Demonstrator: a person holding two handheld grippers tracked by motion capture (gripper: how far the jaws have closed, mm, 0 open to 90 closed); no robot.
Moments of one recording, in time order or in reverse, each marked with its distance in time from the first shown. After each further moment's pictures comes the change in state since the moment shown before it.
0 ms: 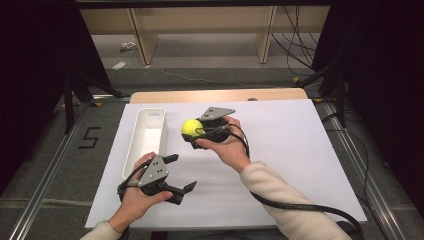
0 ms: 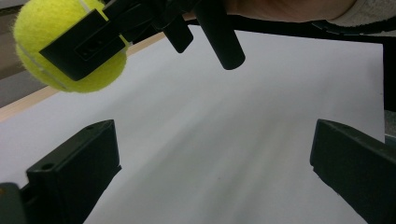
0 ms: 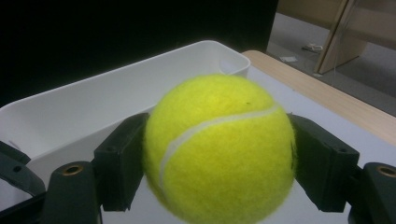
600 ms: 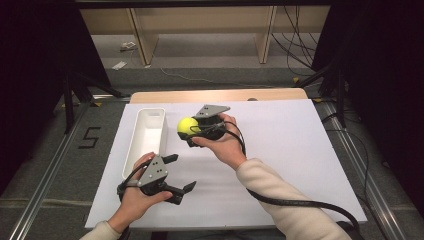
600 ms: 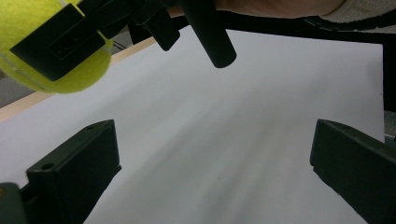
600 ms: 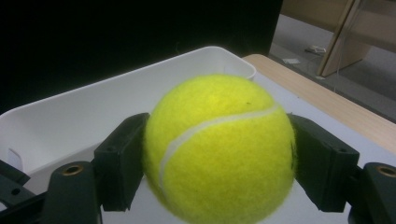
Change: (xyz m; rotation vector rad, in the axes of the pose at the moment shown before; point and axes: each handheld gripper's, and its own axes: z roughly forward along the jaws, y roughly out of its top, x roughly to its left) left arm 0.001 0.000 -0.001 -0.002 0.001 0.006; right arm 0.003 0.010 0.008 0.003 0.008 -0.015
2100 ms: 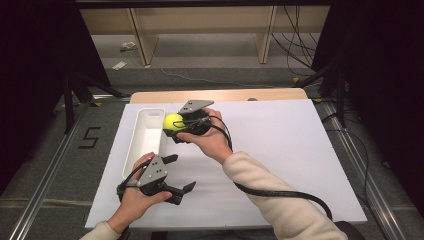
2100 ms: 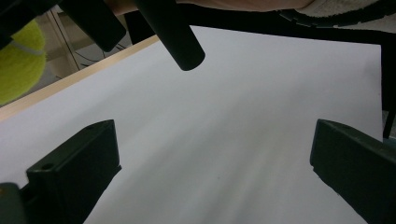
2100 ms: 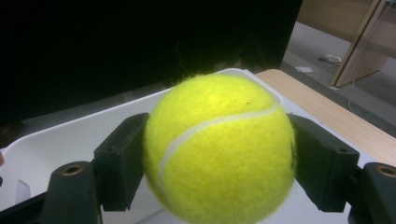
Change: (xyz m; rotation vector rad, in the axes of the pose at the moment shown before) left arm 0.000 0.000 -0.001 0.001 -0.004 0.000; right arm 0.014 0.026 0.027 -0.005 0.044 -0.035
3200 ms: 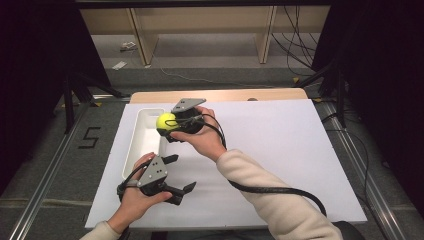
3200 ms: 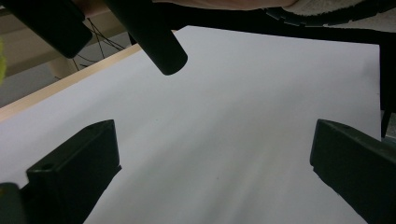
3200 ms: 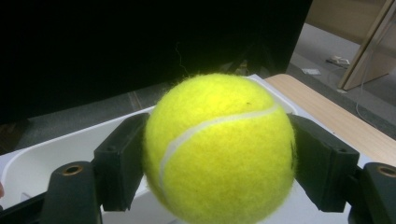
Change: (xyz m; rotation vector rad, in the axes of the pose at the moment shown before) left arm -0.001 0.000 0.000 -0.001 -0.004 0.000; right arm 0.006 0.011 0.013 0.006 0.022 -0.015
